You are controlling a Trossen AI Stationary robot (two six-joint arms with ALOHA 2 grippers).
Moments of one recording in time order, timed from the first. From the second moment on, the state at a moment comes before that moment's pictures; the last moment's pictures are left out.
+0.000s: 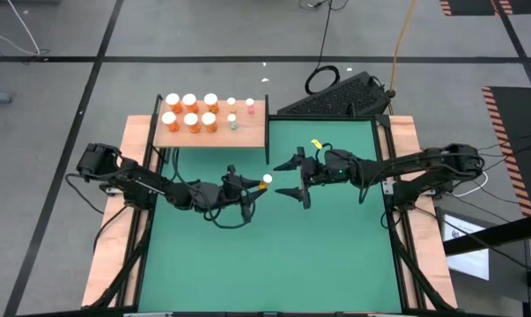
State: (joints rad) left arm -0.19 1.55 0.63 0.82 -0.50 -0.16; right arm -0.07 1.37 0.67 0.61 -0.15 0.07
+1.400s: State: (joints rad) left arm -0.22 1.55 0.63 0.82 -0.44 -0.07; right arm -0.04 1.53 0.67 0.92 -0.19 0.09
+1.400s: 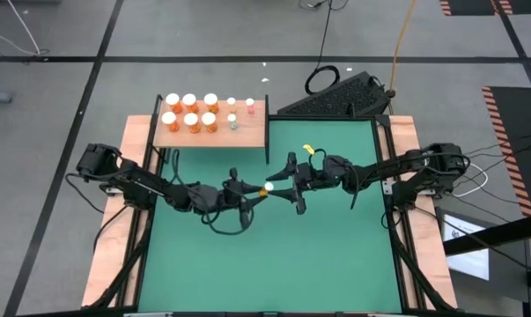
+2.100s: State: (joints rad) left arm -0.22 1.55 0.63 0.69 -0.44 -0.08; right arm 0.02 1.53 0.81 0.55 -0.10 0.04
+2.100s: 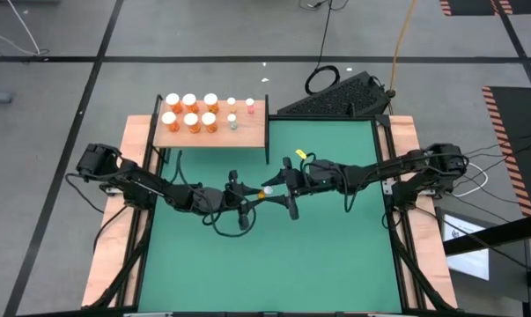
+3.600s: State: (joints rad) left arm -0.36 1.31 0.63 0.07 -0.69 -0.49; right arm -0.09 1.53 0.89 0.38 -0.14 0.03
